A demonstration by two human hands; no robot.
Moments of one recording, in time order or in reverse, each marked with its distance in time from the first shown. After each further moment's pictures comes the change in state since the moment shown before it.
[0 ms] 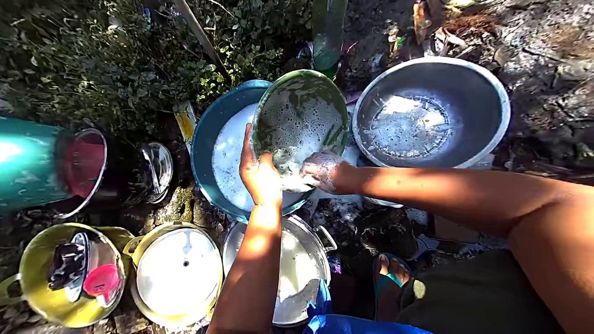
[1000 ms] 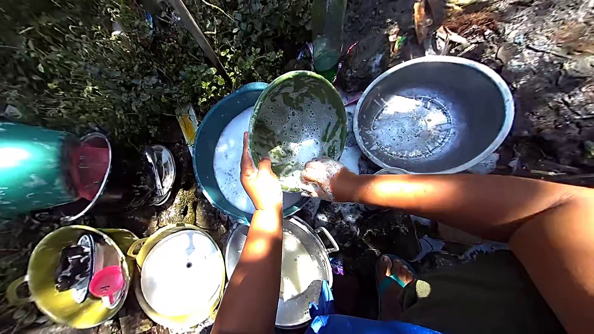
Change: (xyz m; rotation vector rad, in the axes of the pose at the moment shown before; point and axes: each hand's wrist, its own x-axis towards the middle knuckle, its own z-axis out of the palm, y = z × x) left_hand -0.002 -0.009 -0.002 -0.053 0.056 -0.087; right_hand -0.001 -0.016 0.005 -0.012 0.063 -0.044
